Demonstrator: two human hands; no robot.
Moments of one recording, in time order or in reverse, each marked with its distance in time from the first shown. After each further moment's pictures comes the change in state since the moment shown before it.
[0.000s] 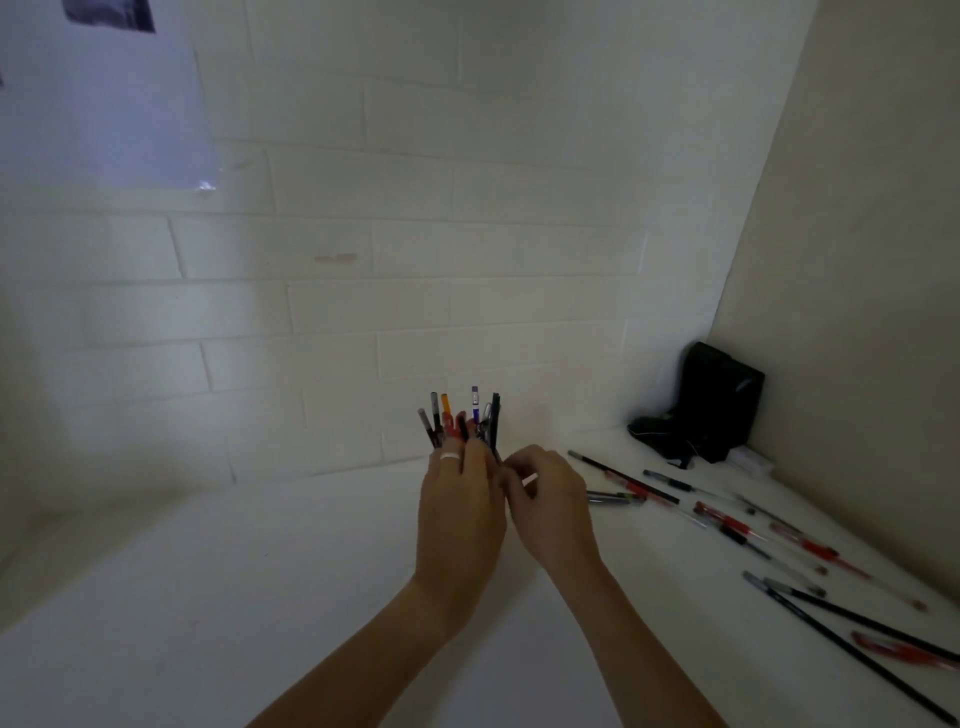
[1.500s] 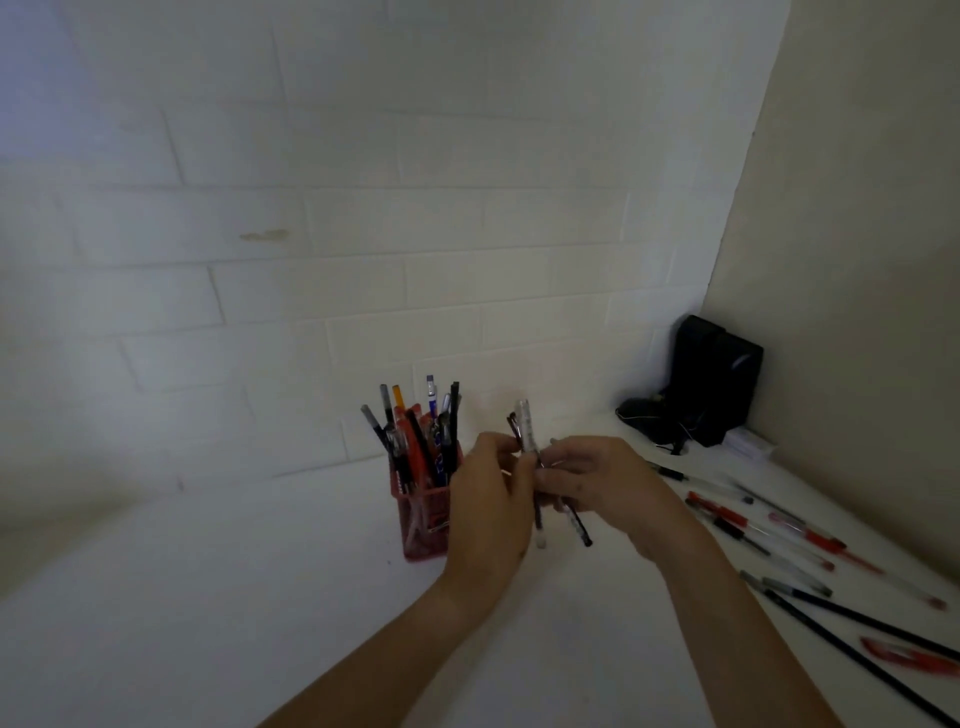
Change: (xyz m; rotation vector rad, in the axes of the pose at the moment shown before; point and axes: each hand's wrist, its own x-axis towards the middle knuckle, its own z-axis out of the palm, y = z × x) left_hand 0.010 0.045 0.054 -0.454 -0.139 -0.302; right_hand 0.035 0.039 -0.090 0.472 -0.457 0.378
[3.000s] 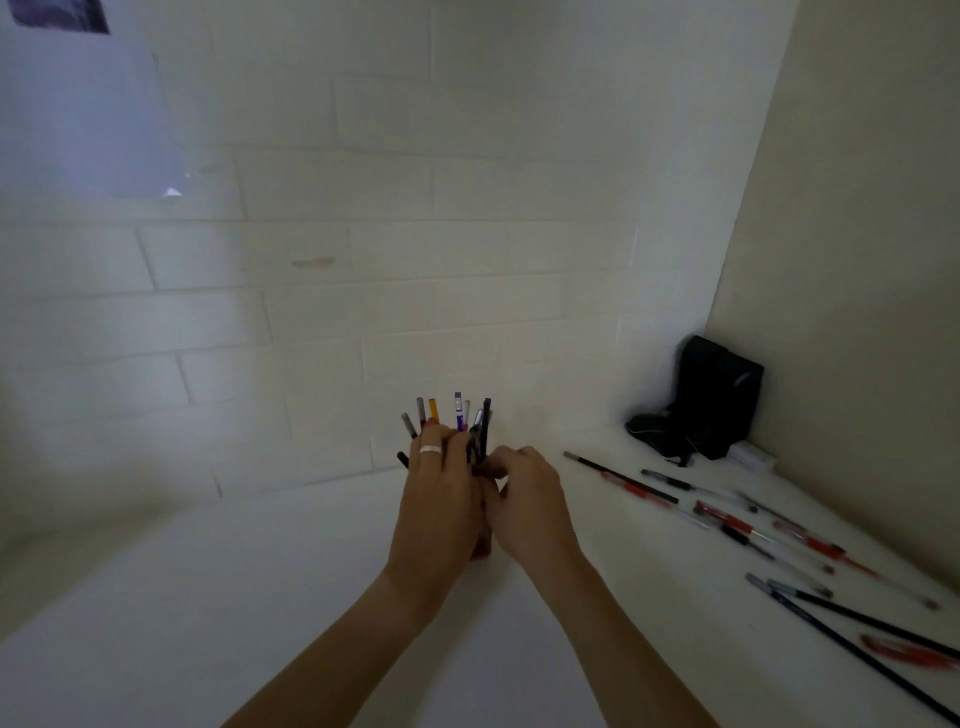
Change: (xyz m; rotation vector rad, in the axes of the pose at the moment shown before) left_hand 0.003 -0.014 -0.078 0.450 0.067 0.380; right_hand 0.013 0.002 0.109 -0.580 0.368 -0.325
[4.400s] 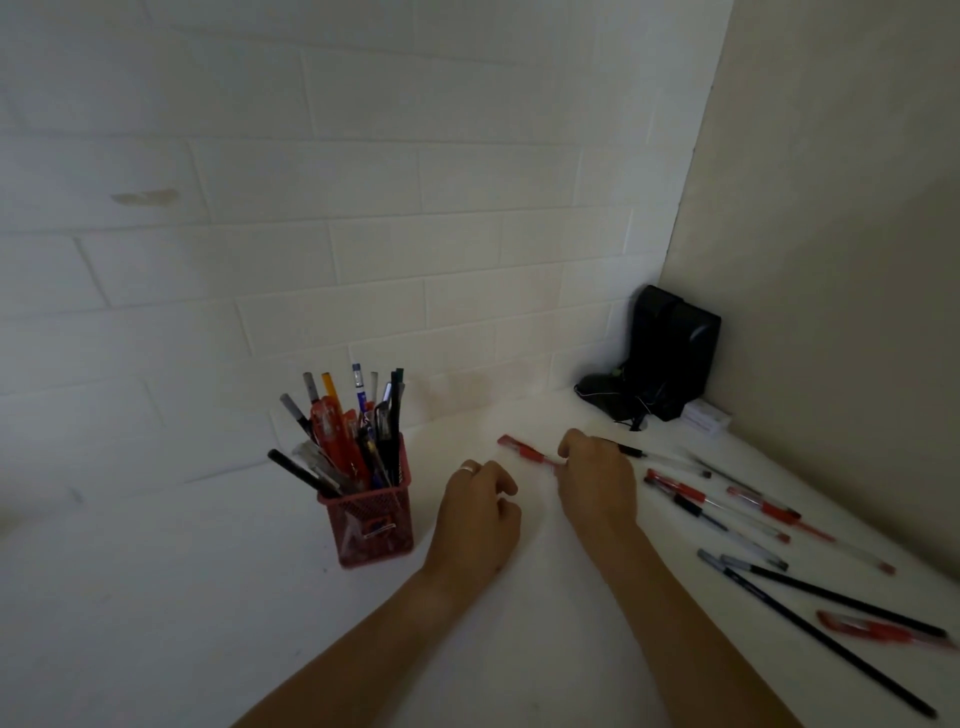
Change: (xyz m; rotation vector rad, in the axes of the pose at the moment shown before) left_hand -0.013 0.017 0.147 -0.179 -0.398 -0.243; right_hand 0.036 0.161 -0.038 -0.545 0.032 0.250
